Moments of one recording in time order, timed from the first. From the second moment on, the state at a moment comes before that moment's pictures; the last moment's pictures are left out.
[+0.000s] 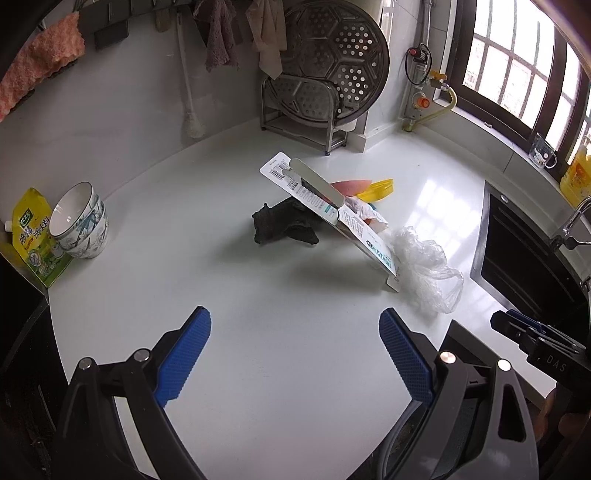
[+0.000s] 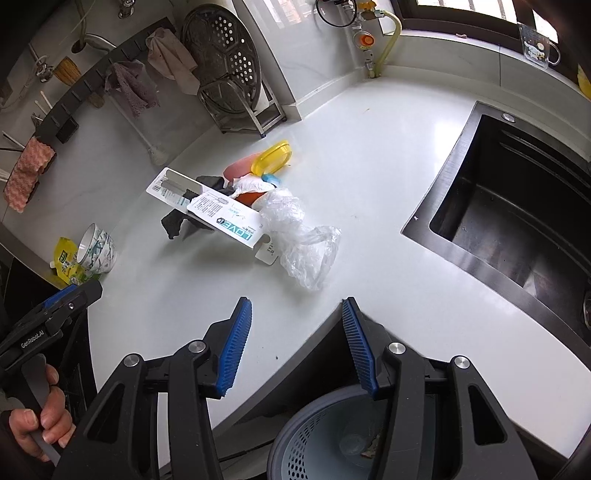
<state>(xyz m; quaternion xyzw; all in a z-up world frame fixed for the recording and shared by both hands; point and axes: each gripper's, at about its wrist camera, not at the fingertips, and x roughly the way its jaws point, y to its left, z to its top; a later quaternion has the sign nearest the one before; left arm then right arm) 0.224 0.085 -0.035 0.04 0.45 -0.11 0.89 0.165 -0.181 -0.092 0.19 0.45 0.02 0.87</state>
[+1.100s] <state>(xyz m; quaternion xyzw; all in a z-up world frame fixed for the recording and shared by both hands) 0.311 0.061 -0.084 0.04 0.48 -0.16 0.86 0.283 -0.162 -0.138 0.15 0.48 0.02 0.86</state>
